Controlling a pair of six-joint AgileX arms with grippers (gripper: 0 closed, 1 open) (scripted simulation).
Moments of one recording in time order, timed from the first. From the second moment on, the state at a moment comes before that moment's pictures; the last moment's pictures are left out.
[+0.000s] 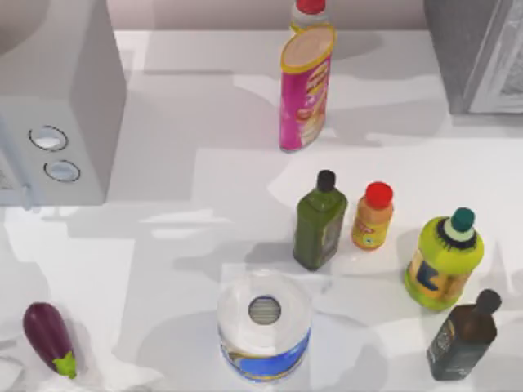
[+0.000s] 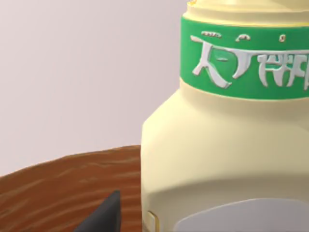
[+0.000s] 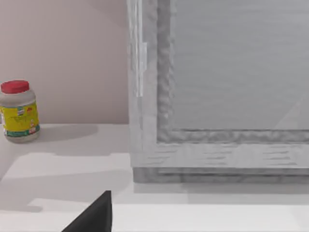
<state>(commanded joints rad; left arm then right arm) 0.36 1.49 0.98 0.50 0.40 0.01 0.00 0.00 0.00 0.00 0.00 0.00</state>
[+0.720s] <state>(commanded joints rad) 0.32 1.64 1.13 0.50 0.35 0.01 0.00 0.00 0.00 0.00 0.00 0.00</state>
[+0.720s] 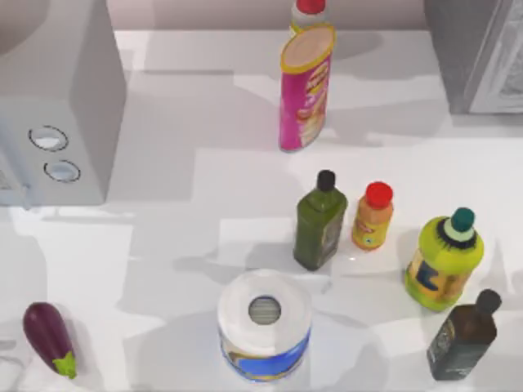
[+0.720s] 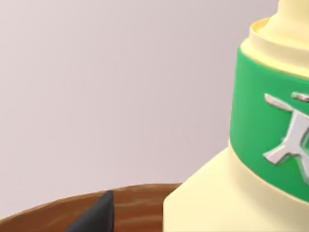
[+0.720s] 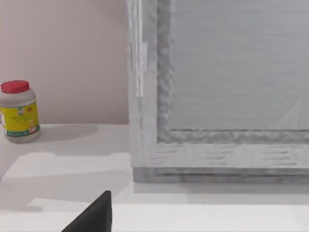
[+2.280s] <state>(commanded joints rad) 0.31 1.67 1.16 0.50 0.35 0.01 0.00 0.00 0.00 0.00 0.00 0.00</state>
